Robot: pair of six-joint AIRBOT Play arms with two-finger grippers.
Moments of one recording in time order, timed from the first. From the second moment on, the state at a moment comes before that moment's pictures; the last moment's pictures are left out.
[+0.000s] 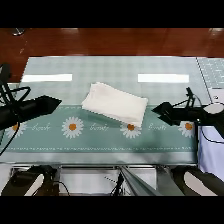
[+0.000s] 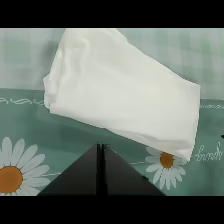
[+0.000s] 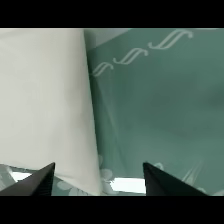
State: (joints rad) left arm -0.09 -0.58 0.71 1.05 -0.97 -1.64; right arm -0.14 -1.10 0.56 -0.70 0.94 1.41
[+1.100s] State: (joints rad) left arm -0.09 -0.63 0.71 1.04 -0.96 -1.64; right arm 0.14 -1.52 1.68 -0.93 1.36 1.48
